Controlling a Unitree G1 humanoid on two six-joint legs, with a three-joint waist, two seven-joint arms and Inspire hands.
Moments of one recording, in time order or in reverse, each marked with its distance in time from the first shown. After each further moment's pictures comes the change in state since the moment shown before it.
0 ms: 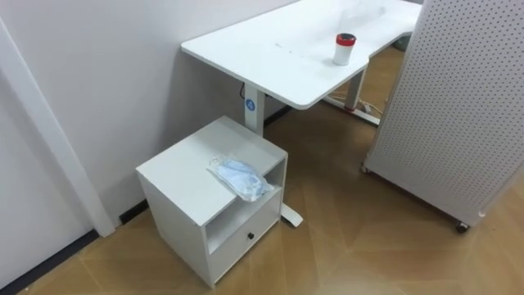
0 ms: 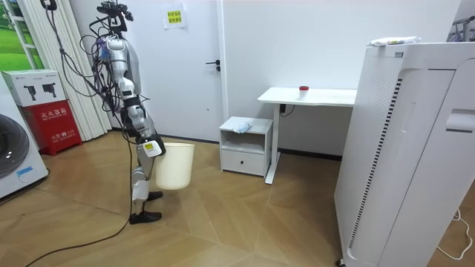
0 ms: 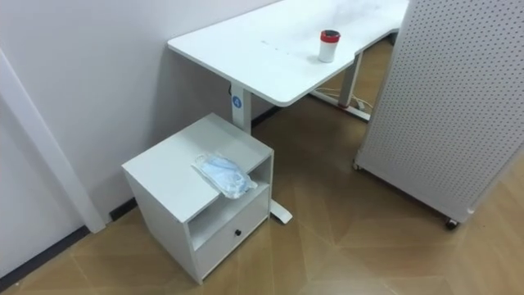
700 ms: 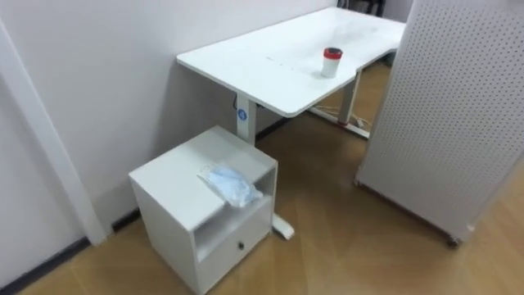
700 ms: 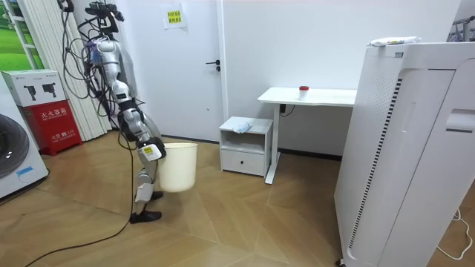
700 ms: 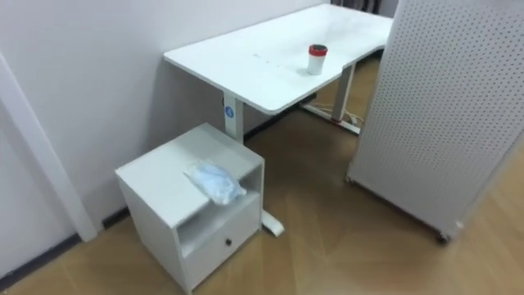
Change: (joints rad) left arm 0.066 -0.006 0.014 0.043 0.096 0.065 -0.058; right arm 0.019 -0.022 -0.020 -0.011 0.047 0.029 0.021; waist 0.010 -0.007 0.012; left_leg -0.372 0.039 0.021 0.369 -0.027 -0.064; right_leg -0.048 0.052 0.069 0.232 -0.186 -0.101
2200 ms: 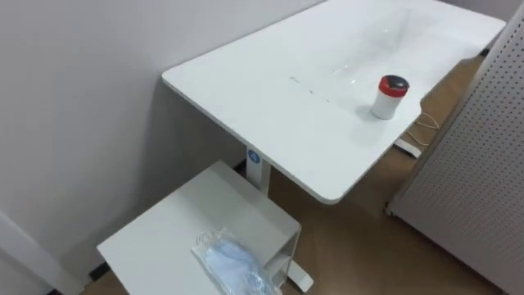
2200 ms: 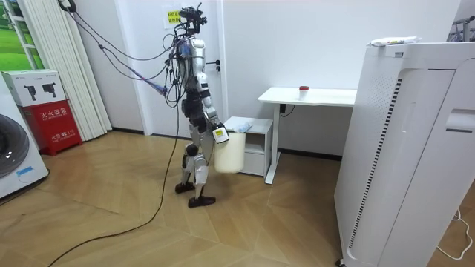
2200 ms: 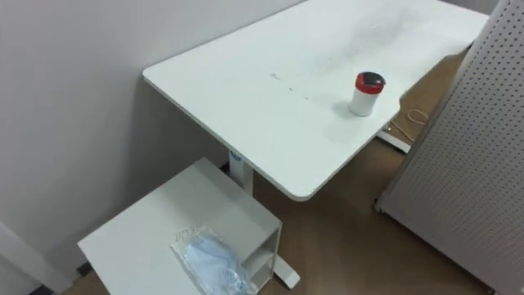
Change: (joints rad) left arm -0.154 0.015 -0.099 -0.079 -0.111 -0.199 0.082; right arm -0.032 0.006 0.110 -0.031 -0.033 -0.114 -0.021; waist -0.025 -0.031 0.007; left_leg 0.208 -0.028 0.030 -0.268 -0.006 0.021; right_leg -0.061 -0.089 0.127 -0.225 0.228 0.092
